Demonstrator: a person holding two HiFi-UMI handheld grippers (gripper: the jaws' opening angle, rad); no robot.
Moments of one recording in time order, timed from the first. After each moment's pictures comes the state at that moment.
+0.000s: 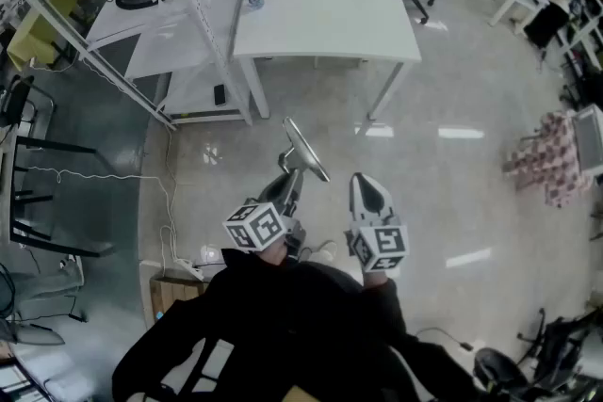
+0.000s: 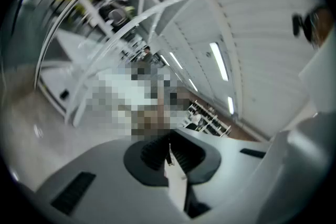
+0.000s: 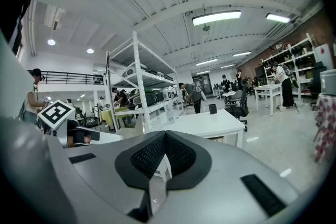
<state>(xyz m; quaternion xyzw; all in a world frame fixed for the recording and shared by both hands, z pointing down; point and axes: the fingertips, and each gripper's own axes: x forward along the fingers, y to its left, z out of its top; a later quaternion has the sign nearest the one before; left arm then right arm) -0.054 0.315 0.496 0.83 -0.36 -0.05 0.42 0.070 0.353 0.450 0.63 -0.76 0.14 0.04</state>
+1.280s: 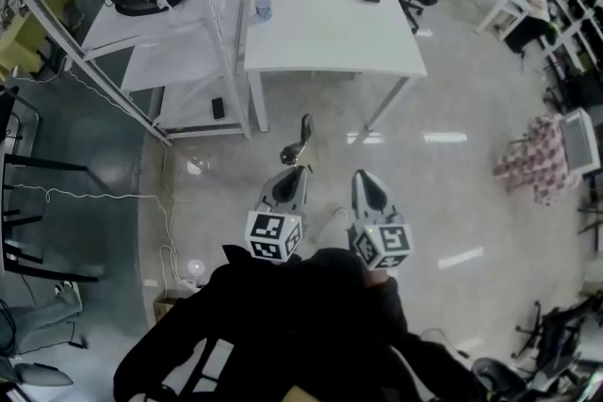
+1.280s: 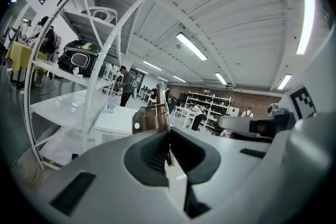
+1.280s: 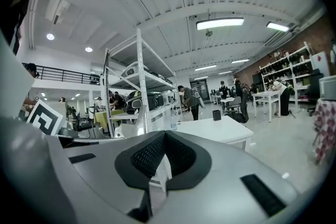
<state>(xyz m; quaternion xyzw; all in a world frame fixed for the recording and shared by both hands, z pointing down) -0.135 0.241 0.473 0.91 -0.38 0.04 0.18 -0.023 0.282 0.432 0.65 -0.75 0.12 0.02</state>
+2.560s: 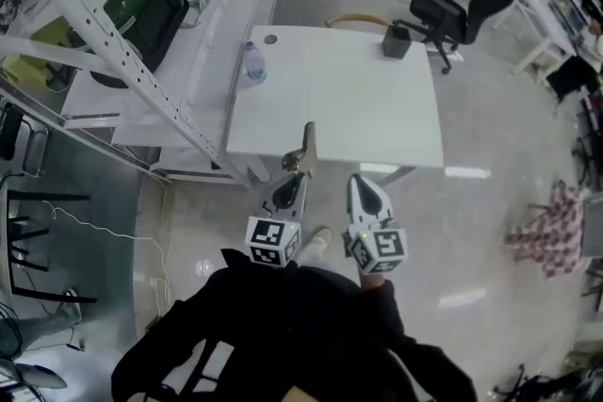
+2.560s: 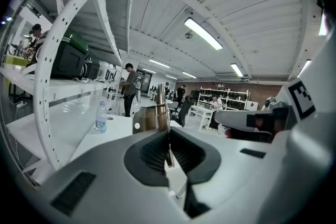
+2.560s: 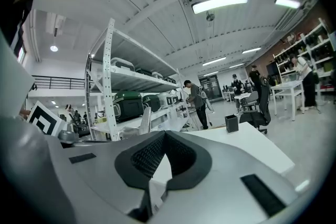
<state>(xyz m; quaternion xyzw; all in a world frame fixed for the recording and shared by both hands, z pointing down) 0.014 -0.095 0.472 0.89 -0.43 0.07 0.15 0.125 -0.074 0.442 0.60 -0.79 0.13 0.01</state>
